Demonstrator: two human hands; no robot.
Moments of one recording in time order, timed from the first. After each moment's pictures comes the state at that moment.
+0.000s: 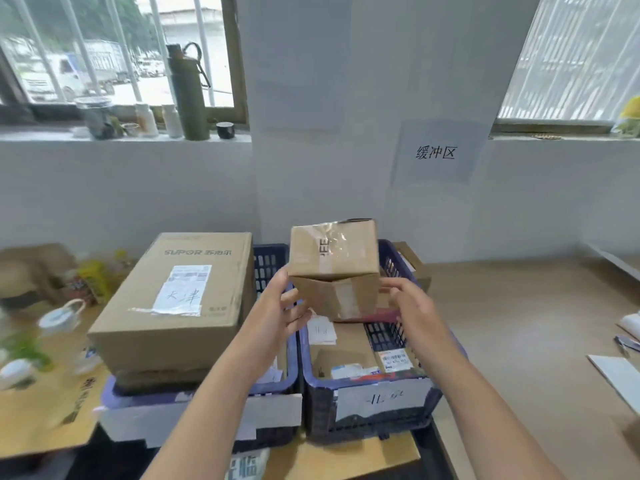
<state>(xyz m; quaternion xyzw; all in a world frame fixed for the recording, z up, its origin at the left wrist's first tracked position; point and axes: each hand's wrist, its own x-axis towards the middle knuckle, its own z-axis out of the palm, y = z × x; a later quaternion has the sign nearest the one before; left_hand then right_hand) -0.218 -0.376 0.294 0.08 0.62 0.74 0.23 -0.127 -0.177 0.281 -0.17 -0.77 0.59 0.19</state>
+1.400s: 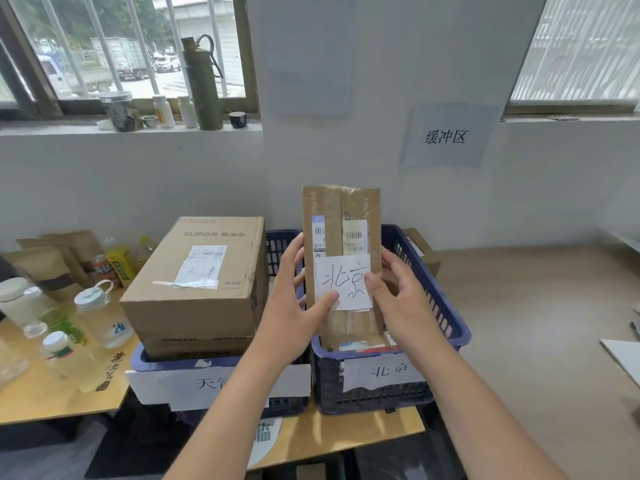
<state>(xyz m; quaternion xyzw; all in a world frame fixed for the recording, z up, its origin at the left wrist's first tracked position) -0.170 -0.384 0.281 0.28 0.72 0.63 0.03 -0.106 -0.209 0.281 -0.09 -0.76 0.60 0.23</state>
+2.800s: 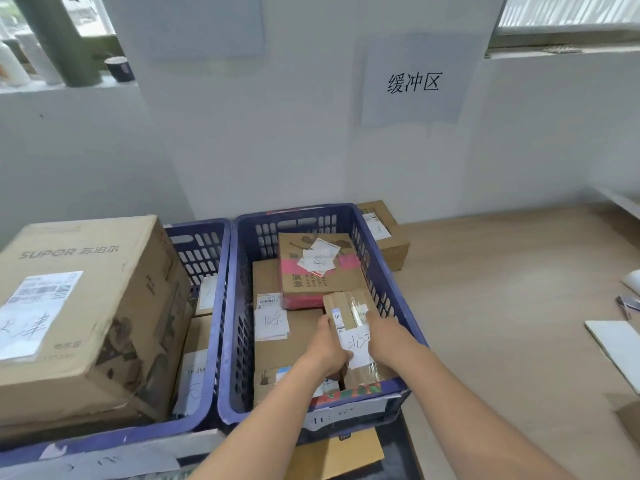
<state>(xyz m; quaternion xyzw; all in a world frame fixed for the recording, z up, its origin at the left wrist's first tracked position) -0.258 -0.140 0.094 0.07 0.83 0.42 0.37 -0.206 -0.009 0.112 -0.26 -0.92 0.19 -0.21</state>
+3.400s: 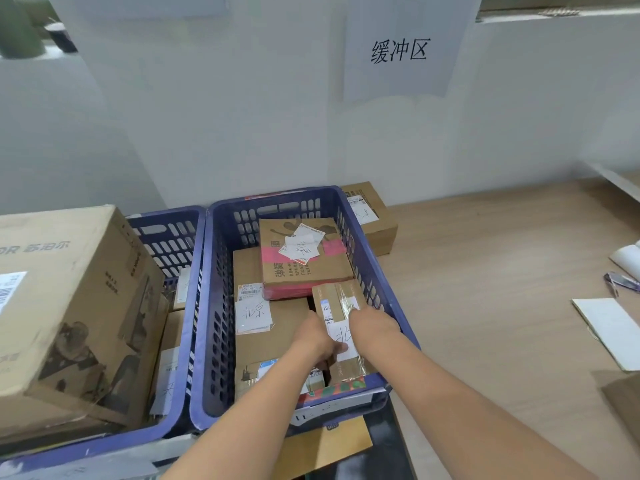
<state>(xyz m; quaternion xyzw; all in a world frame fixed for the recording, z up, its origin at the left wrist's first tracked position) -0.272 -0.112 0.079 0.06 0.88 0.29 0.37 -0.216 -0.009 0.118 -0.22 -0.93 0.06 -0.29</state>
